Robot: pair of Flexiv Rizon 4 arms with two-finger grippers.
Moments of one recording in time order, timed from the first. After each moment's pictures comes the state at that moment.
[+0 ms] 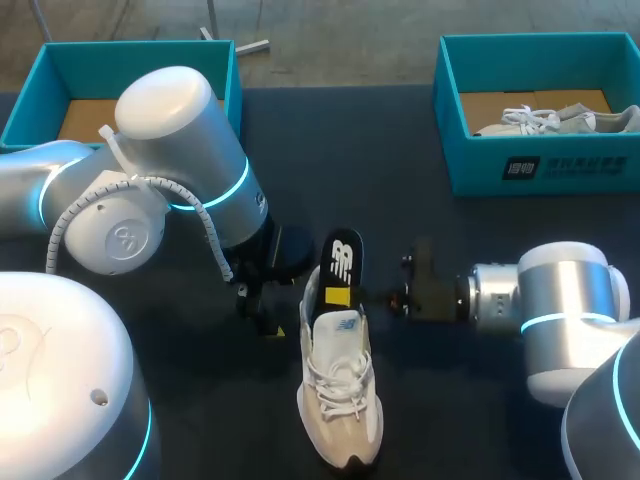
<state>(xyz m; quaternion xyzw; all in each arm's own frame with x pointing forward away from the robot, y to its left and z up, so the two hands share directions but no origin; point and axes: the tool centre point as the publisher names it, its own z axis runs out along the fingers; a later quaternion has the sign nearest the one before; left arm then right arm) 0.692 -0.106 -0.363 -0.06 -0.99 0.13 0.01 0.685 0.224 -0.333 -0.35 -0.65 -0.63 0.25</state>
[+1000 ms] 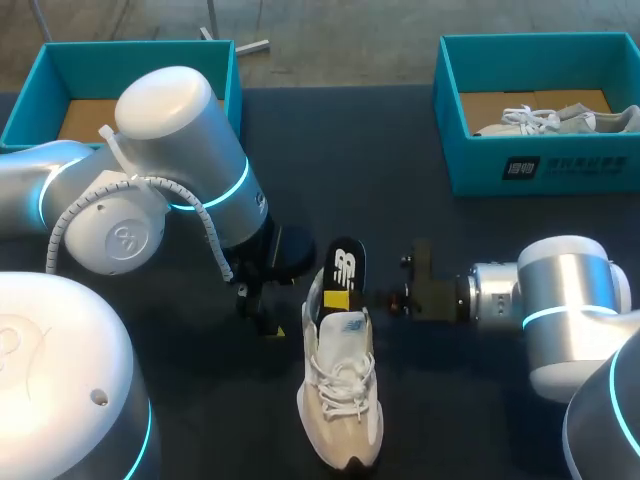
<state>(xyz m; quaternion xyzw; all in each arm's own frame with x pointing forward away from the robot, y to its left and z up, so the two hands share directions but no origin) 0.692 -0.106 -0.363 -0.06 -0.99 0.13 0.01 0.683 0.224 -0.326 -0.33 -0.65 -0.64 0.24</state>
